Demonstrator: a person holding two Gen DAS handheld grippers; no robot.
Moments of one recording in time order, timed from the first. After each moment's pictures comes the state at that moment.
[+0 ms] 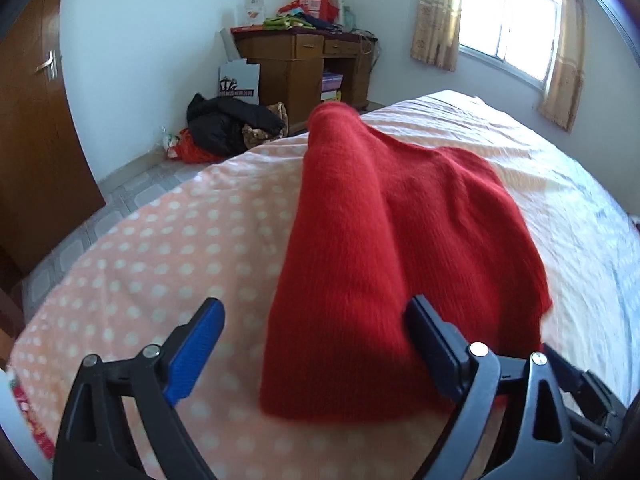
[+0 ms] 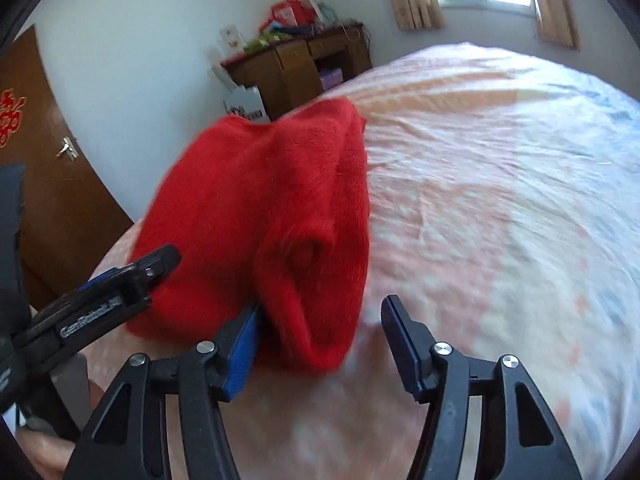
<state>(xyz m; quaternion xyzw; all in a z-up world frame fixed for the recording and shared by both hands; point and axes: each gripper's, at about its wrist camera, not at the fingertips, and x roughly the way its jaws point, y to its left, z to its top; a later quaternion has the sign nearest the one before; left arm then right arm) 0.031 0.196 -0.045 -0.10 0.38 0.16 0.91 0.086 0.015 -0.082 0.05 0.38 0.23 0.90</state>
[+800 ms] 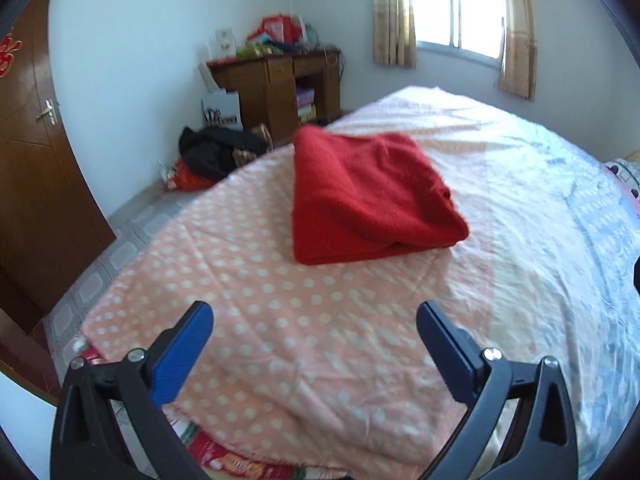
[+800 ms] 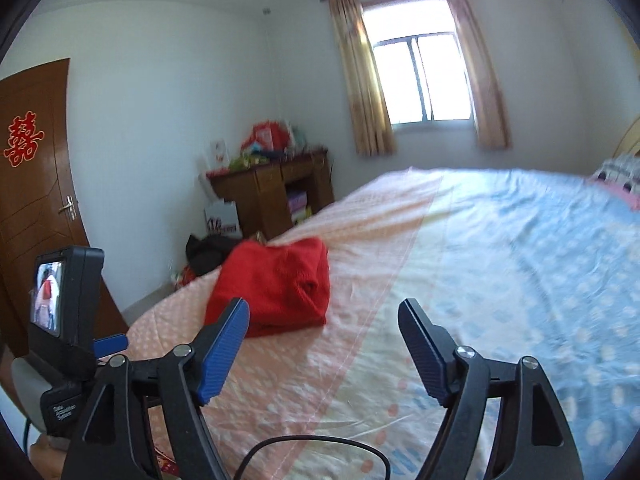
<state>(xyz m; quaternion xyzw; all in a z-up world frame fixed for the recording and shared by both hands) -0.105 0.159 -0.001 -0.03 0.35 0.13 0.93 -0.139 -0.042 0.024 0.05 0.16 0.13 0.98</state>
